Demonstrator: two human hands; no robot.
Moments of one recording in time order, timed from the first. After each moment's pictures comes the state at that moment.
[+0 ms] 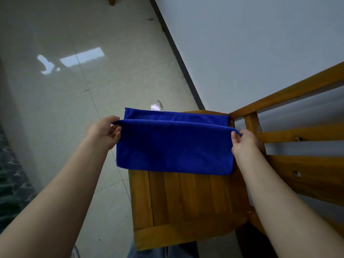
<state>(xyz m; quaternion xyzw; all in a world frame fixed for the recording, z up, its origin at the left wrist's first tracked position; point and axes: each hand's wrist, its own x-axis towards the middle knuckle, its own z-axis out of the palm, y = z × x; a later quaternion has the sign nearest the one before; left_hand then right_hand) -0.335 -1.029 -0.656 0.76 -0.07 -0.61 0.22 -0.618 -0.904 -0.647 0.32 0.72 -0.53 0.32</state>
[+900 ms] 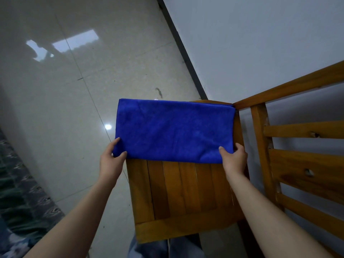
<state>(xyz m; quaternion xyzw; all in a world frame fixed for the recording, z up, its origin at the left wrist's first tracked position) -0.313 -0.934 -0.720 0.76 -0.40 -0.49 0.11 -0.592 -0.841 -0.722 -0.03 0.91 -0.22 0.35</state>
